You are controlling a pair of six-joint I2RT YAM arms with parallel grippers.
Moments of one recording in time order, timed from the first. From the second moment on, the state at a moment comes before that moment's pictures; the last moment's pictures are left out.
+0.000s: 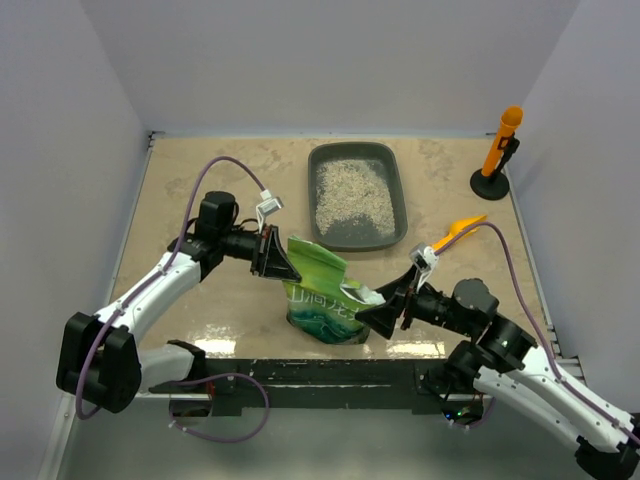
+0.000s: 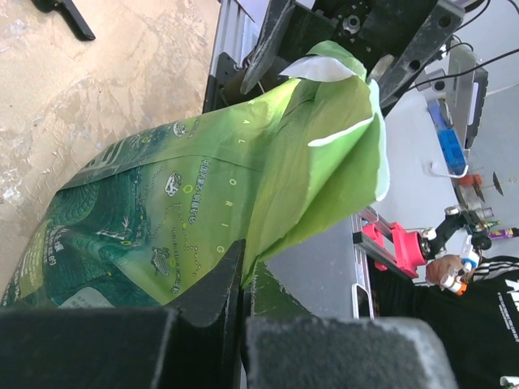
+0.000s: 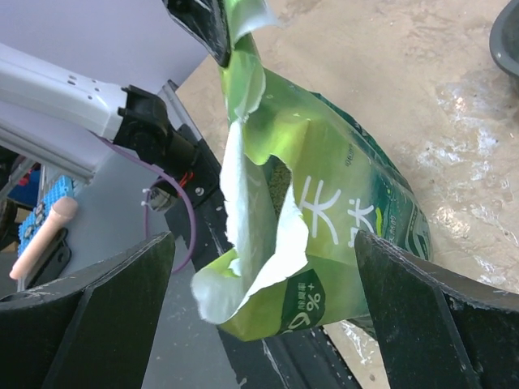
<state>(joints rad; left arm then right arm) -0.35 1.21 0.78 -0.17 1.31 -0.31 0.83 0.36 0.45 -0.24 -0.28 0.56</state>
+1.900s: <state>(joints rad) -0.33 1.08 0.77 -0.45 1.03 -0.27 0.83 0.18 0.20 -0.13 -0.44 1.23</state>
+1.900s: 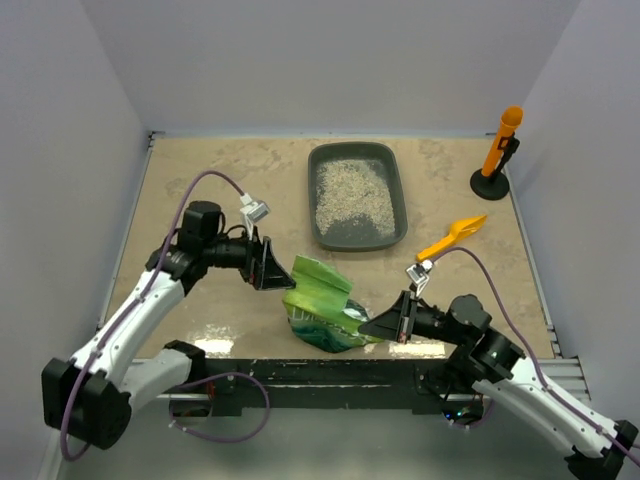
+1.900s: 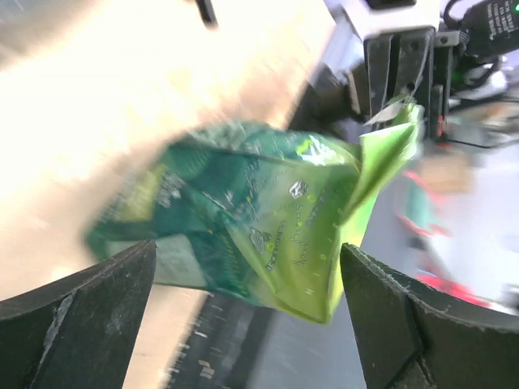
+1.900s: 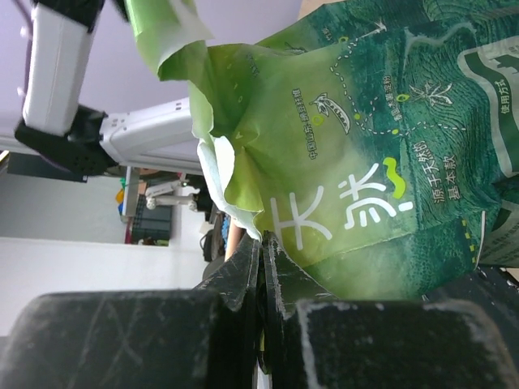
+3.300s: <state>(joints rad) -1.13 0.95 0.81 -0.32 0.13 0.43 0.59 0.67 0.52 -0.33 -0.62 0.87</state>
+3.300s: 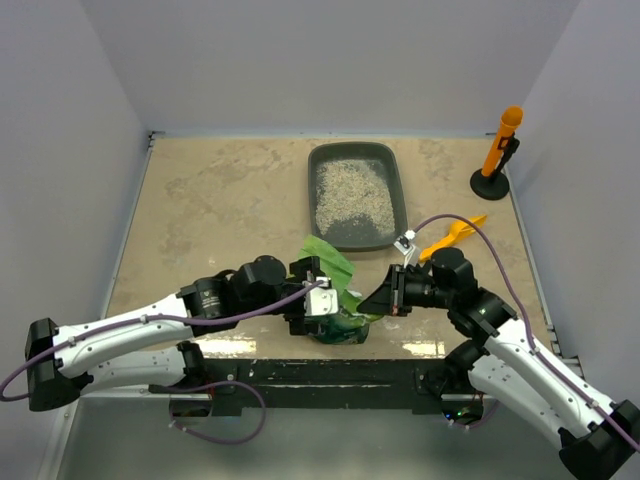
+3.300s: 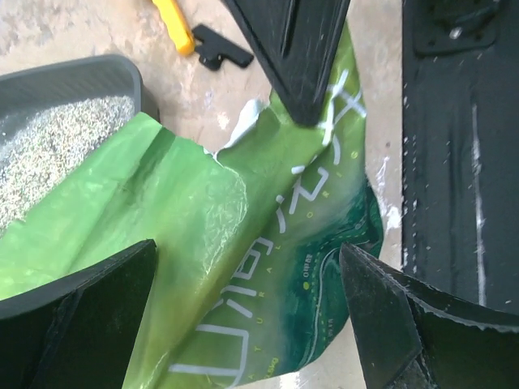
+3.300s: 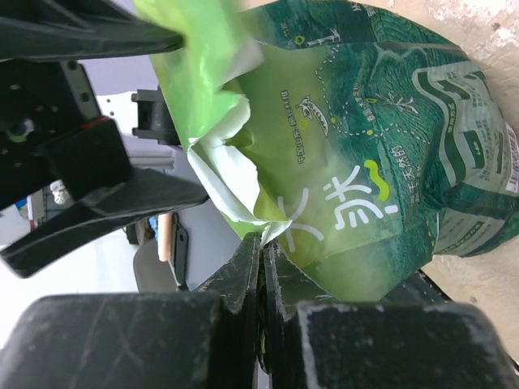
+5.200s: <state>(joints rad) -1.14 1.22 0.92 -0.51 0.24 0.50 0.57 0.65 1.05 -0.72 -0.38 0.42</state>
